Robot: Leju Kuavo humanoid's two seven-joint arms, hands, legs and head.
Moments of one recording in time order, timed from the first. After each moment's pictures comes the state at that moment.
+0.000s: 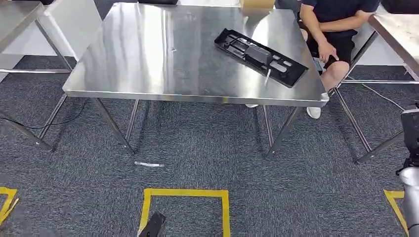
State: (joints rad) left arm -0.15 -0.07 -0.48 -0.36 0.00 0.37 -0.31; right arm -0.44 -0.58 -0.09 -1.00 0.29 -0.44 -0.21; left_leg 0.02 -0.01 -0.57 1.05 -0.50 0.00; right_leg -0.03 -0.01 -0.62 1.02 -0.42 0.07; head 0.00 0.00
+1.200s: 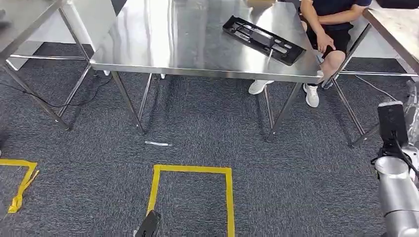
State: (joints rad) left arm -0.16 -0.07 -0.46 -0.34 0.03 0.39 -0.33; right arm -0.52 -0.48 0.01 -0.95 0.26 -0.46 -0.25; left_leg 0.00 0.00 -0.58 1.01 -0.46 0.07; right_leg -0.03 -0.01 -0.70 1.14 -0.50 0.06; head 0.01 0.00
